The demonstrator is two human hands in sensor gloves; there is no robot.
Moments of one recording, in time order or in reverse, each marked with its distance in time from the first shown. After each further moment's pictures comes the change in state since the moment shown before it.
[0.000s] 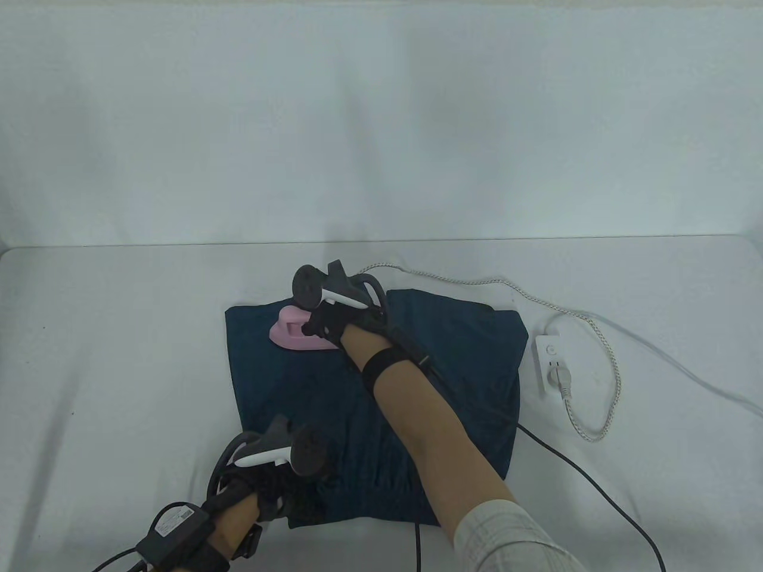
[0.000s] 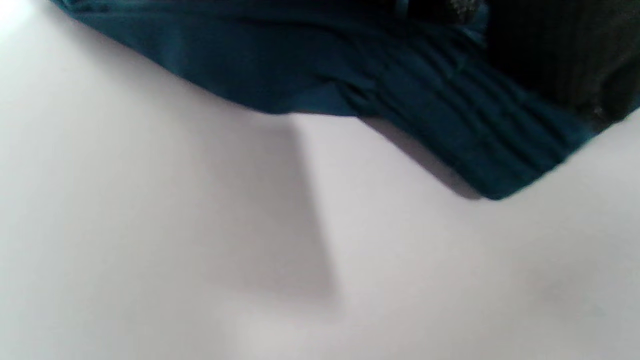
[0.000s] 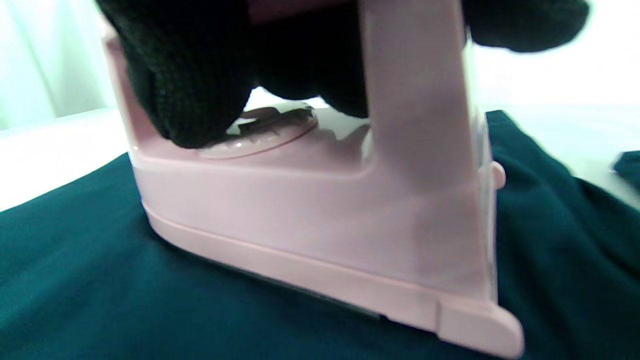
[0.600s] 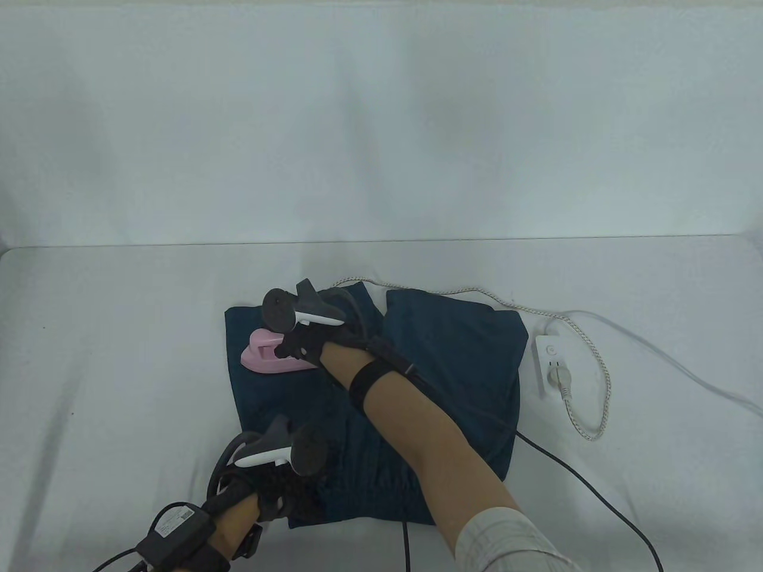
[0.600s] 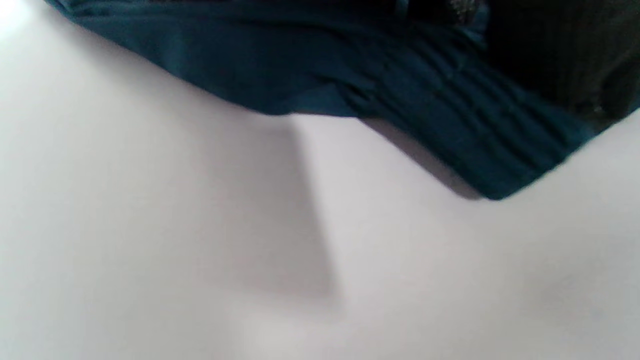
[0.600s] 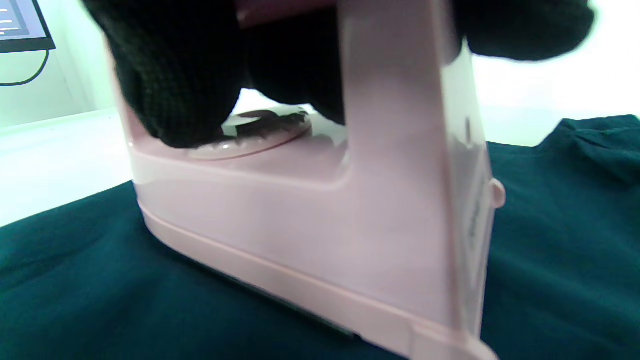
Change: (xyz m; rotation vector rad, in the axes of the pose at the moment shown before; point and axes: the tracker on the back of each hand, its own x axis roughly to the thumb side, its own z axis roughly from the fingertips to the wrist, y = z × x) left_hand 0.000 0.000 0.000 0.002 0.002 -0.002; right_hand 0.041 0.008 0.014 0.001 -0.134 0.042
